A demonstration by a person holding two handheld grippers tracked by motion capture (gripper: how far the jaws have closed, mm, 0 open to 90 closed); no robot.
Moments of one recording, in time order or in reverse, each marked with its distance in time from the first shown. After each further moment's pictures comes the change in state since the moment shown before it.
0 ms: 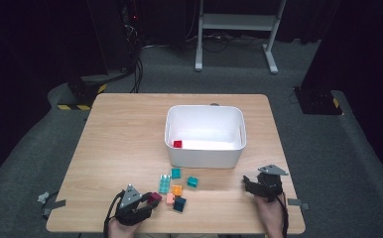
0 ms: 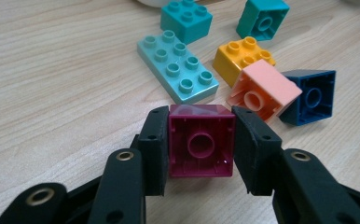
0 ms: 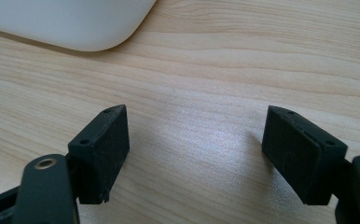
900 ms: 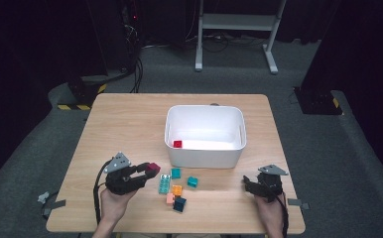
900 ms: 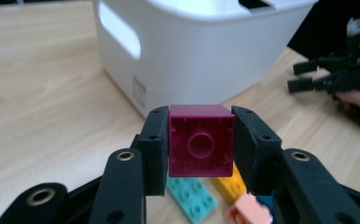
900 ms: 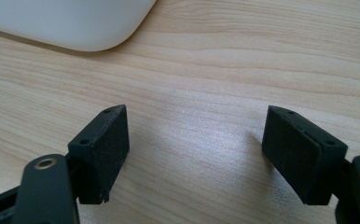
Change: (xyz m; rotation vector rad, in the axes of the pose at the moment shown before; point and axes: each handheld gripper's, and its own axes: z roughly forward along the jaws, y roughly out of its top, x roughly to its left) left arm 0.034 0.102 -0.030 -0.129 -0.102 -0.011; right arm 0.000 0.000 0.000 -0.001 0.001 -0.002
